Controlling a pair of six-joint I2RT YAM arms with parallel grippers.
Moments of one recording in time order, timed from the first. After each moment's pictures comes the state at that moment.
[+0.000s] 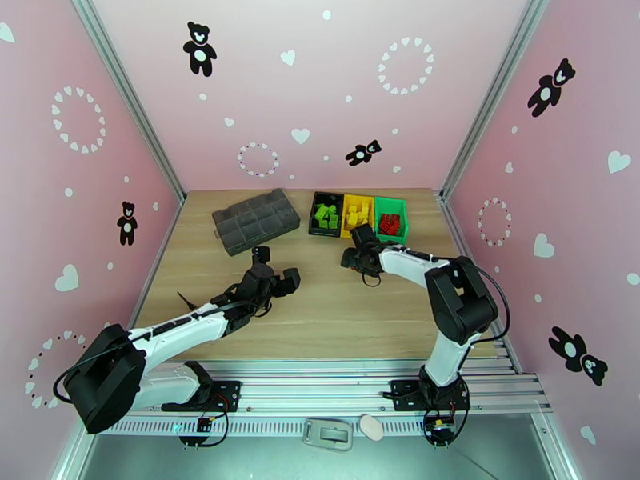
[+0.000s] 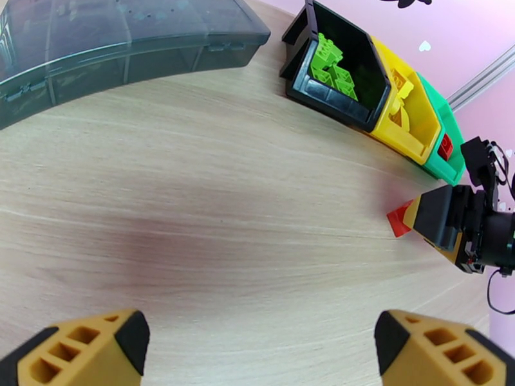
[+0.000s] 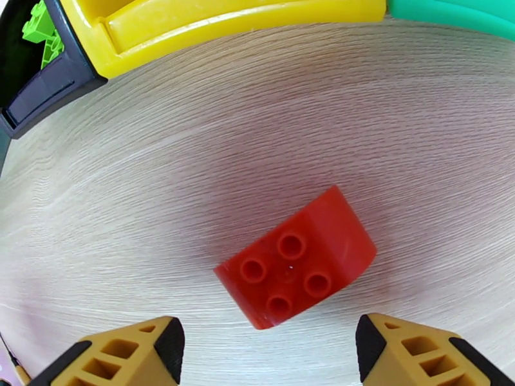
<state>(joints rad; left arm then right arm) -0.70 1.27 0.56 0.10 -0.24 -0.73 0.45 1.80 1.09 -0.38 0.09 0.69</state>
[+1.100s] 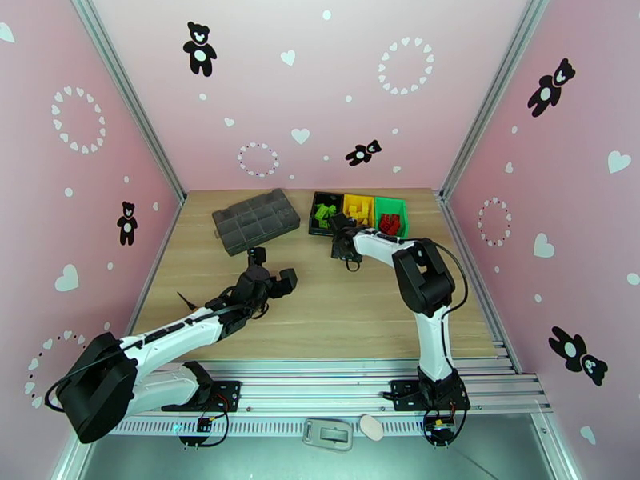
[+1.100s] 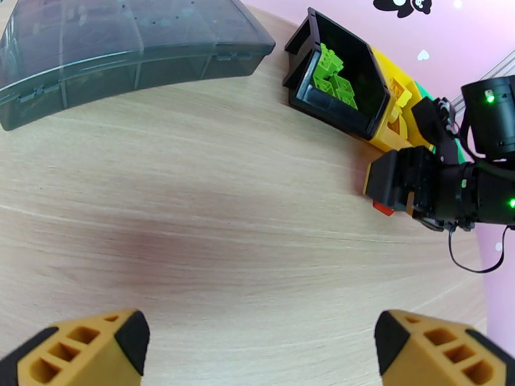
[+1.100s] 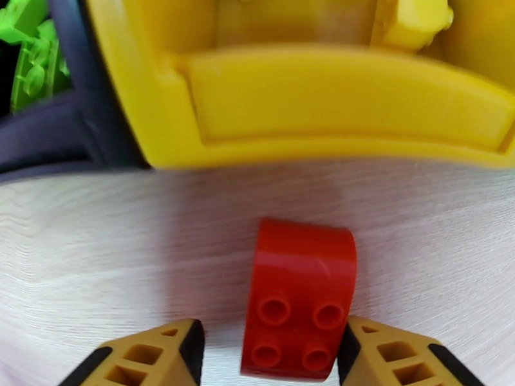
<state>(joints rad) -0.68 1.22 0.53 0.09 -0.25 -0.73 0.52 2.12 1.48 -0.57 0.27 0.62</state>
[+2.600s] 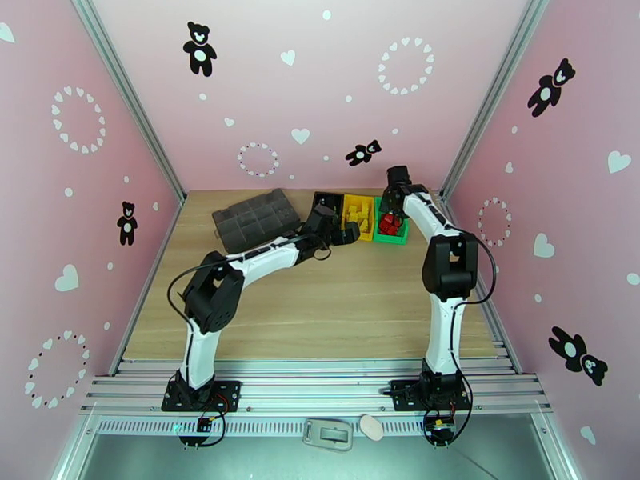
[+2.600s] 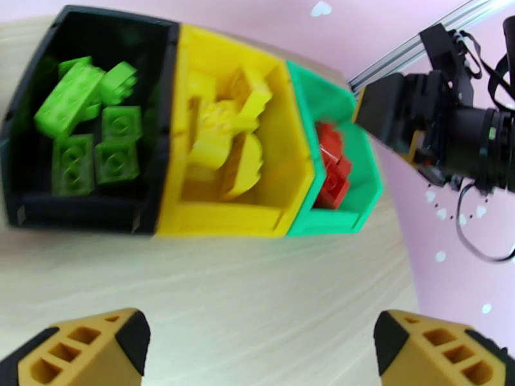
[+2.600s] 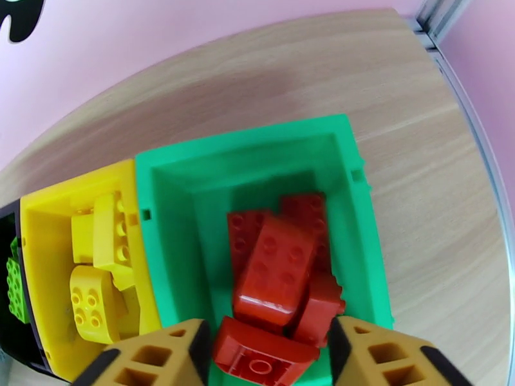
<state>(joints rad) -0.73 2.00 1.51 -0.07 0.01 -0.72 0.11 2.18 1.95 -0.74 0.22 0.37</state>
